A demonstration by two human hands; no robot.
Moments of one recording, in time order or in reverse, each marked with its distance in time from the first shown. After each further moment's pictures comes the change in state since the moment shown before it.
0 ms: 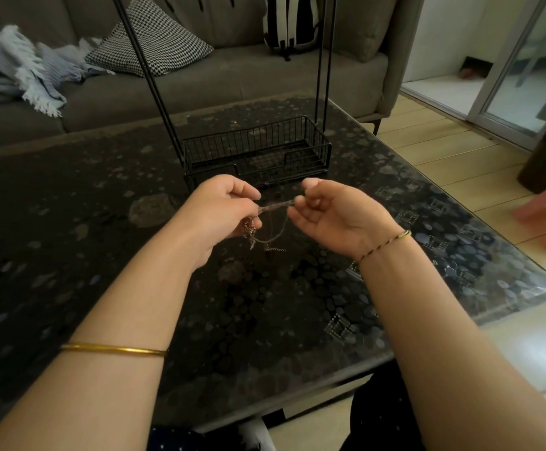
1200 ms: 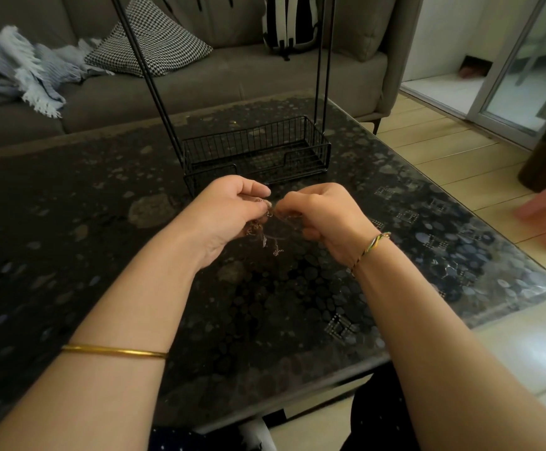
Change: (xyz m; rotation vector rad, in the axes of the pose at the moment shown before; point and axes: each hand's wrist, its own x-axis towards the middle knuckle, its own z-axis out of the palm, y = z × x) left_hand -0.001 0.002 0.006 -0.051 -0.080 0.052; right_hand 0.004 0.011 0.005 -0.866 0.079 -0.245
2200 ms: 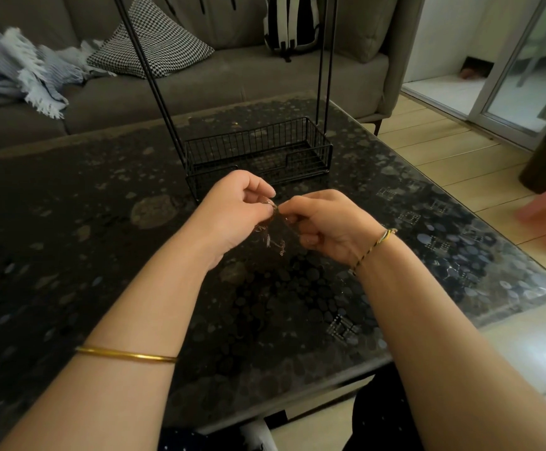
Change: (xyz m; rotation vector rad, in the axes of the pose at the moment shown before) left_hand 0.002 -0.005 0.002 0.176 0.038 0.126; right_hand -0.003 -0.002 -0.002 0.252 -0.178 0.148
